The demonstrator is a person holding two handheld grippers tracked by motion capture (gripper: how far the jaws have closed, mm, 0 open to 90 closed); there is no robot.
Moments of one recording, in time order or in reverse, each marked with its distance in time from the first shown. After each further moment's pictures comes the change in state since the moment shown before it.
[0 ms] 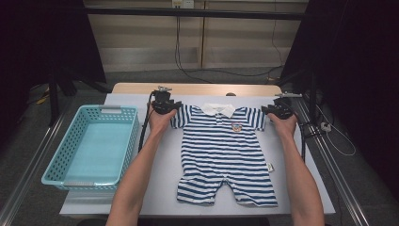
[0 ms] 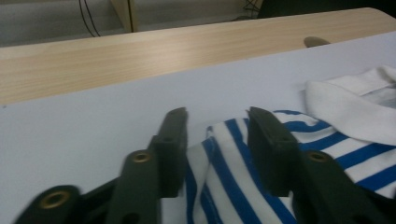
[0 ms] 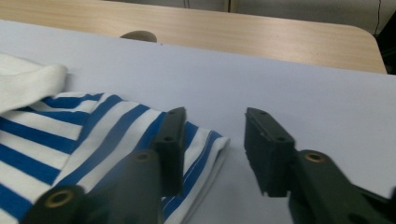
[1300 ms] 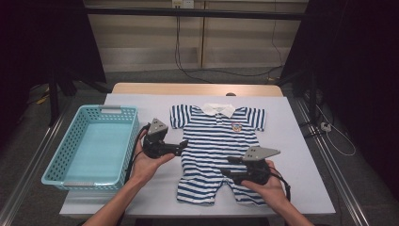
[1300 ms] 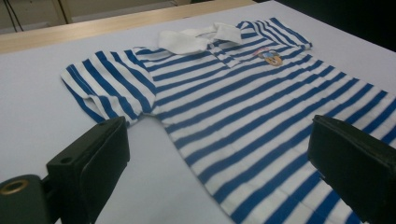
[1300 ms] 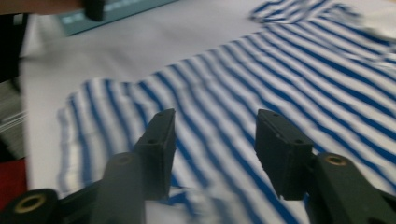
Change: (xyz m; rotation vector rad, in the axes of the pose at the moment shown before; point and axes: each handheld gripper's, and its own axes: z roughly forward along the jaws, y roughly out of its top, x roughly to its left) left arm -0.074 -0.080 -0.147 -0.067 -0.191 0.126; right arm 0.209 -0.100 -0.159 -0.023 0.606 -0.380
